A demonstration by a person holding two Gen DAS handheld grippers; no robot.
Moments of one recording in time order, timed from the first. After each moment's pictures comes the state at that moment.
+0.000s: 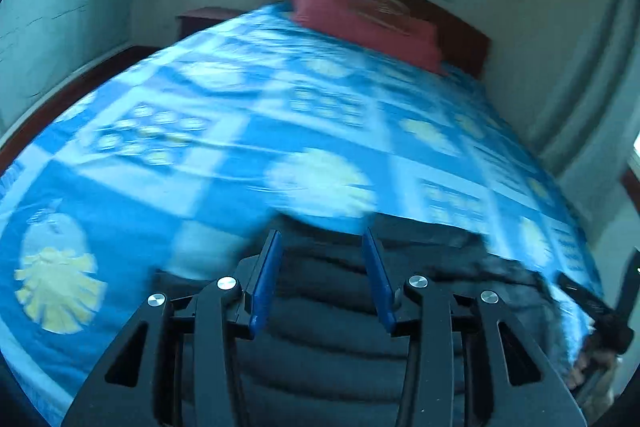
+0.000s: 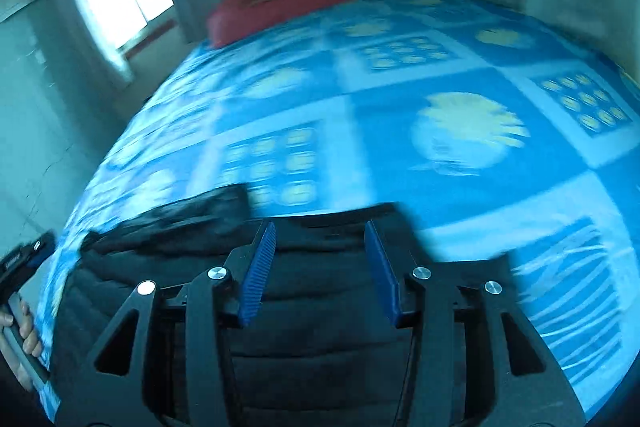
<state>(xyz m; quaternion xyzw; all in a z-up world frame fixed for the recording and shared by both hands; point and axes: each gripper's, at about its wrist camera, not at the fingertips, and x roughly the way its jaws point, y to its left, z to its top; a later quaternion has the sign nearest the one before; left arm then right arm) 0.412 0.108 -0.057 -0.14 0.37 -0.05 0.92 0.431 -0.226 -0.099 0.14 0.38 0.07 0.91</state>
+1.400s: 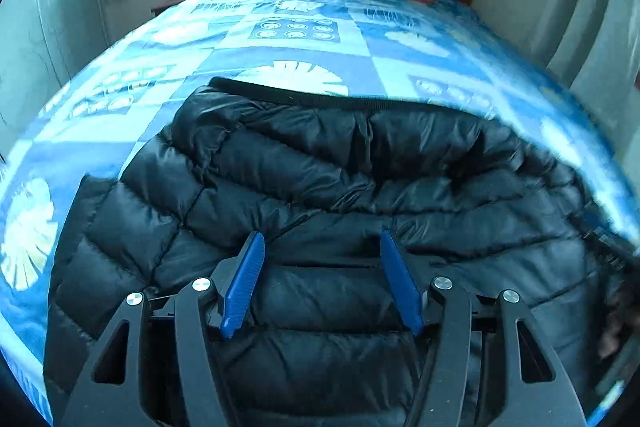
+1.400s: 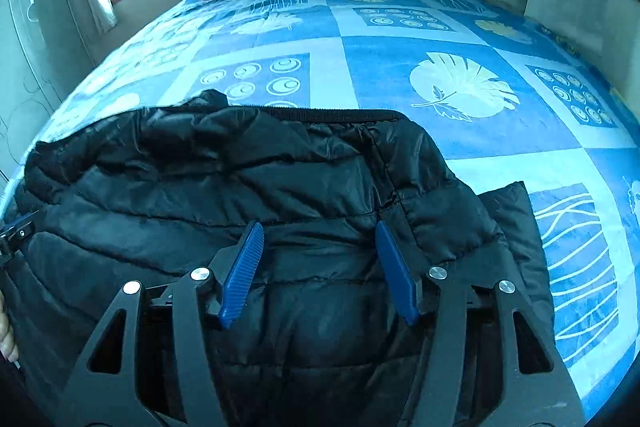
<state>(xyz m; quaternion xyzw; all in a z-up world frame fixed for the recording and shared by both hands) 0.399 0.052 -0.138 -0.02 0.43 -0.03 0.90 0.410 -0.220 -0.154 0.03 0.42 -0.01 0.91</state>
